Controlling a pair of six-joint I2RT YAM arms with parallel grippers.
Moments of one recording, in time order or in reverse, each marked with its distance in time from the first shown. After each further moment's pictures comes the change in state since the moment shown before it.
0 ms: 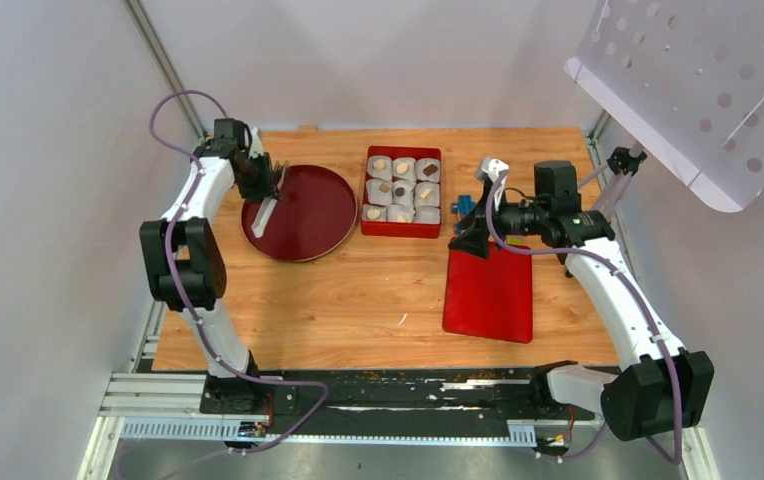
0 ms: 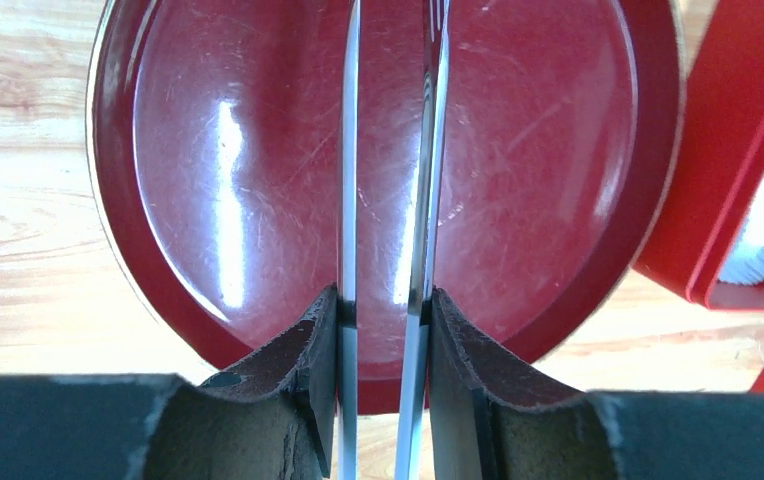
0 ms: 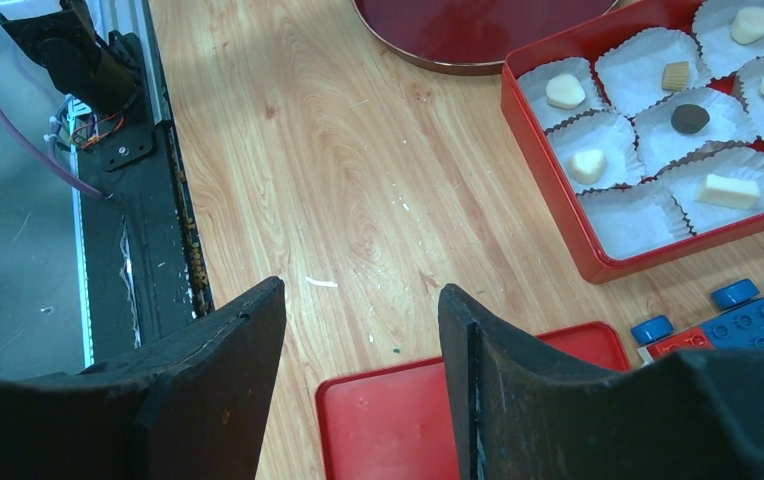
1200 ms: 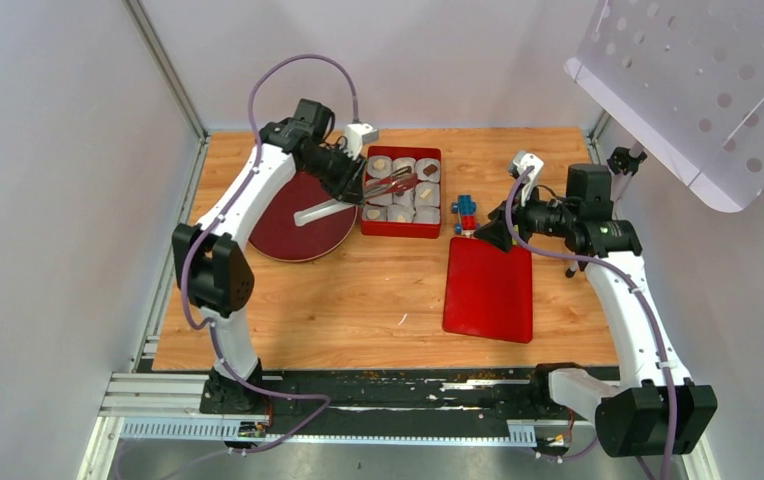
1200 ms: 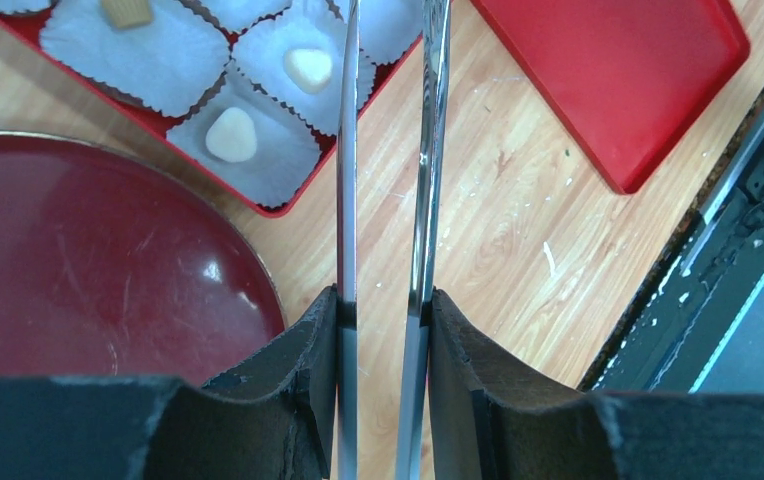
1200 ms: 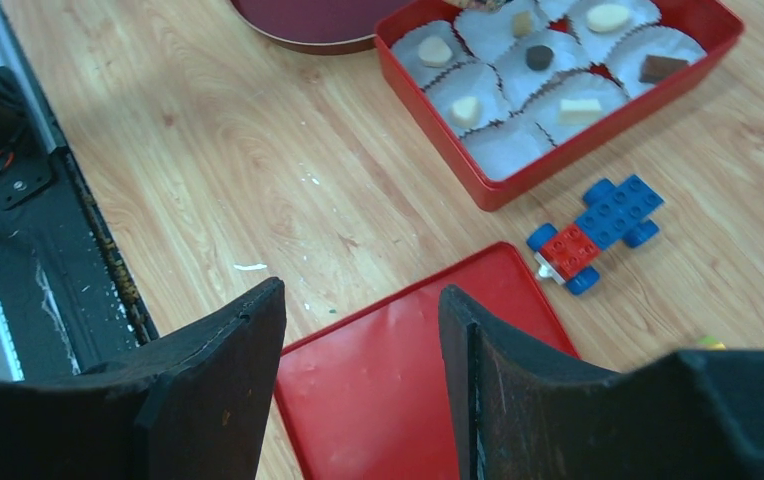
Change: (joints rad) left arm -0.400 -0.060 0.241 -0.262 0.395 0.504; right arm -0.138 -0.082 0.008 -0.048 0.095 0.001
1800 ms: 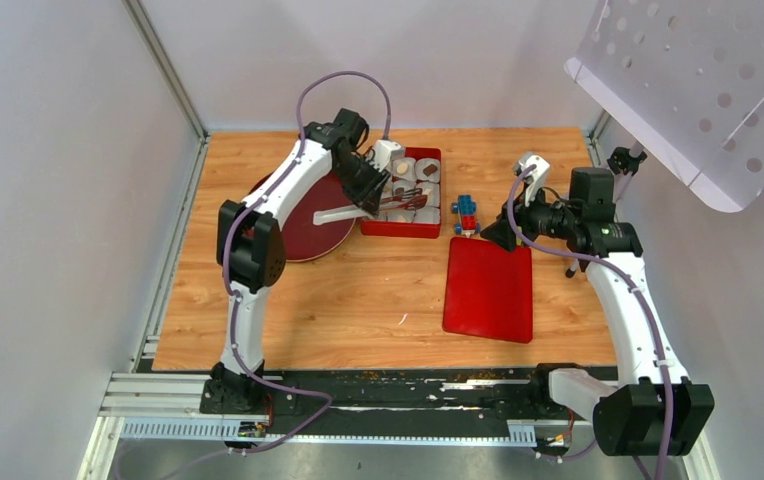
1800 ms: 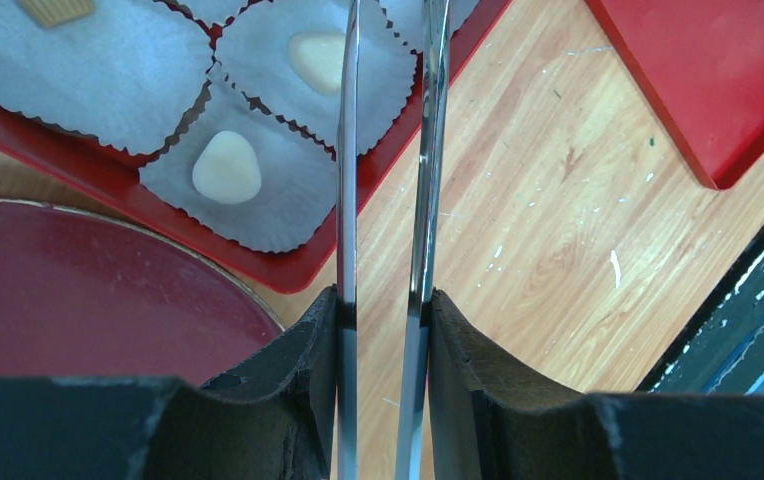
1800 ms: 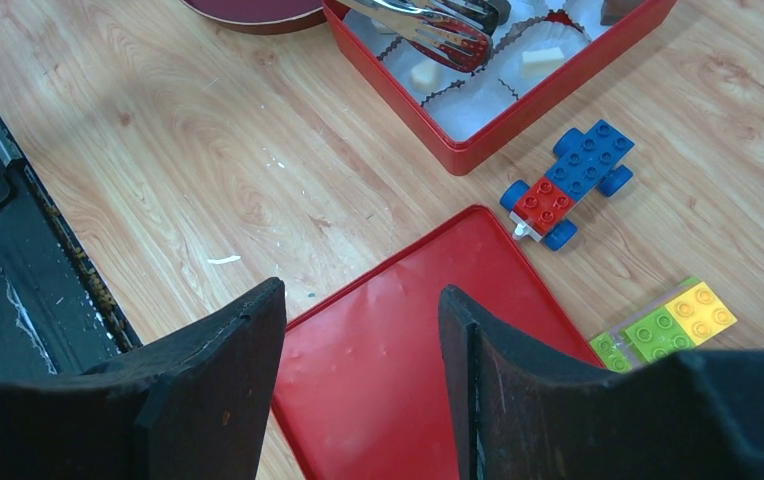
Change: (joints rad) left arm -0.094 0.314 0.233 -0.105 -0.106 0.064; right arm -0.046 -0.010 -0.033 0.002 0.087 0.032
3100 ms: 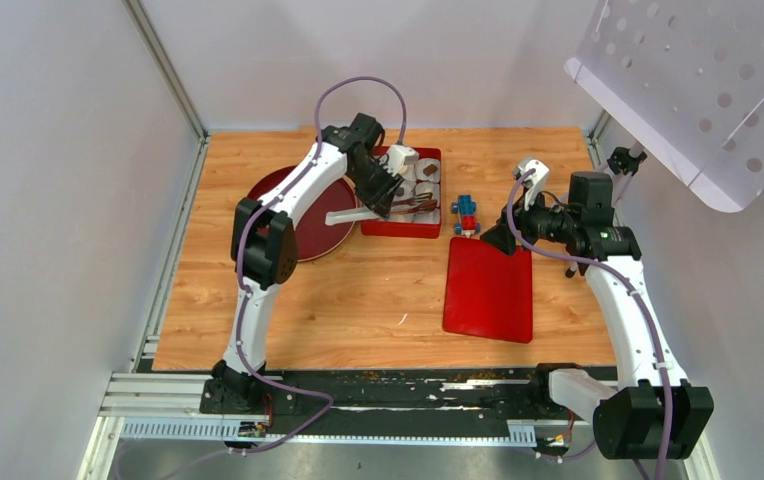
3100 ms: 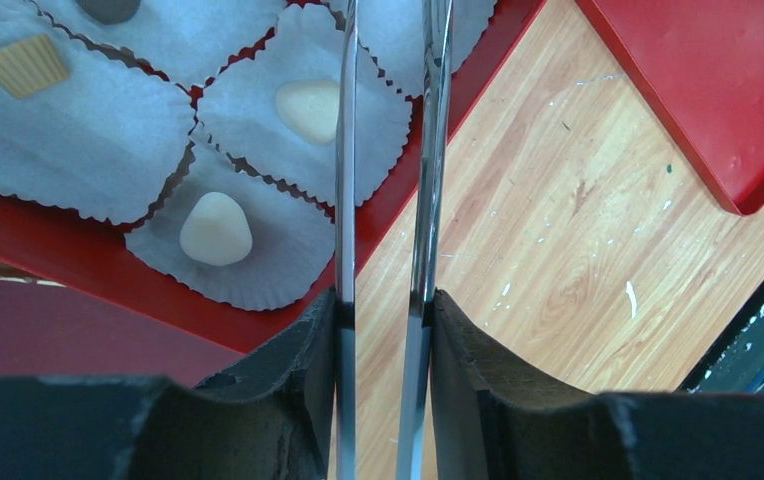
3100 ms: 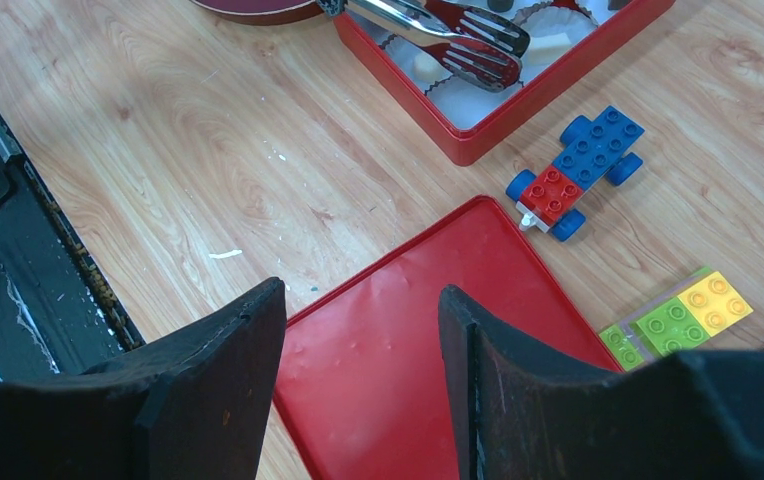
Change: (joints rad) left arm -0.051 0.095 0.069 0.018 -0.034 -0.008; right arm -0.002 -0.015 -0.036 0.007 0.003 0.004
